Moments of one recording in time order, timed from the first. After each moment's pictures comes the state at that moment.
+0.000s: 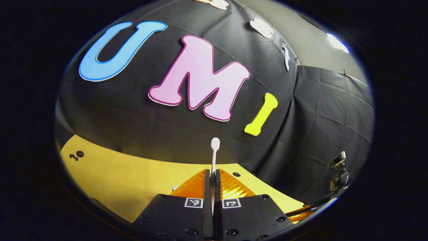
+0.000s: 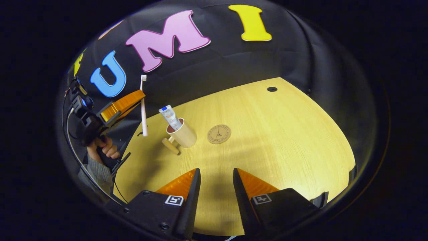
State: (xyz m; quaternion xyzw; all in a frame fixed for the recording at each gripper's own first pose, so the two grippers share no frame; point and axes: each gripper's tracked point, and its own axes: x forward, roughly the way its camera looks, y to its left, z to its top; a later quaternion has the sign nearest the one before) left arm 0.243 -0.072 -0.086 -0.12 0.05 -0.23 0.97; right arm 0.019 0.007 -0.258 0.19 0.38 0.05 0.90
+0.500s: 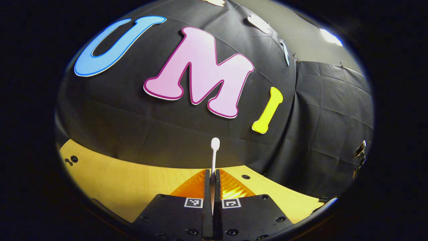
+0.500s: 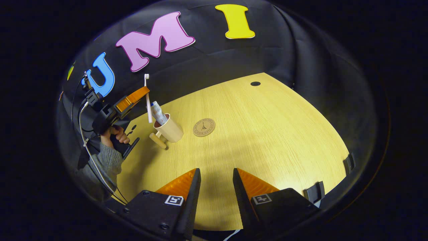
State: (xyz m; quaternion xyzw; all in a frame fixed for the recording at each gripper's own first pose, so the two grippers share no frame) left arm 0.300 -0.073 -0.112 -0.09 0.02 -0.22 0.97; right arm -0.007 -0.009 -0.273 0.18 0.40 0.00 0.90
